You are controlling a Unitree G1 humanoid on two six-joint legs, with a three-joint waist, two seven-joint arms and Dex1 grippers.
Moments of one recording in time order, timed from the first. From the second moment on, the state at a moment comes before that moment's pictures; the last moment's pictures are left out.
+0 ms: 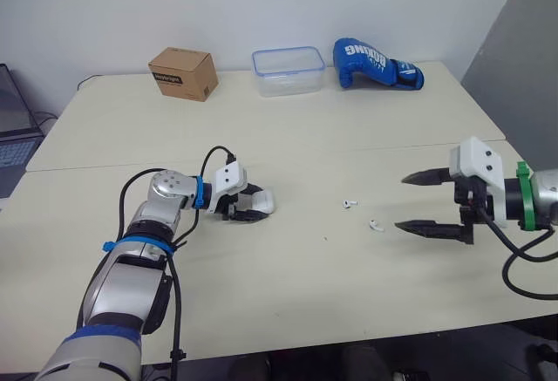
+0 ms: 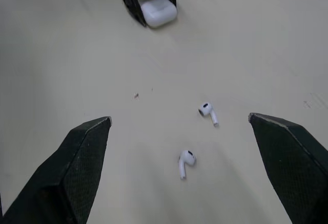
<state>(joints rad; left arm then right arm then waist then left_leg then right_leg) -0.87 0.50 -0.12 0.99 -0.03 -0.31 -1.34 -0.44 -1.03 -0.12 -0.40 0.65 0.84 1.06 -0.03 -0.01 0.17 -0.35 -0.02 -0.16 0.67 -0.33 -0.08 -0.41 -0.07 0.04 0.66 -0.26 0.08</state>
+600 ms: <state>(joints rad) -0.86 0.54 -0.08 0.37 -0.12 -0.29 -1.26 -0.88 -0.60 -0.21 -0.05 0.96 1.61 0.64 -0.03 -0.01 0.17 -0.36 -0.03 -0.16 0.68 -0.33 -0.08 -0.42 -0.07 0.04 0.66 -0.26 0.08</state>
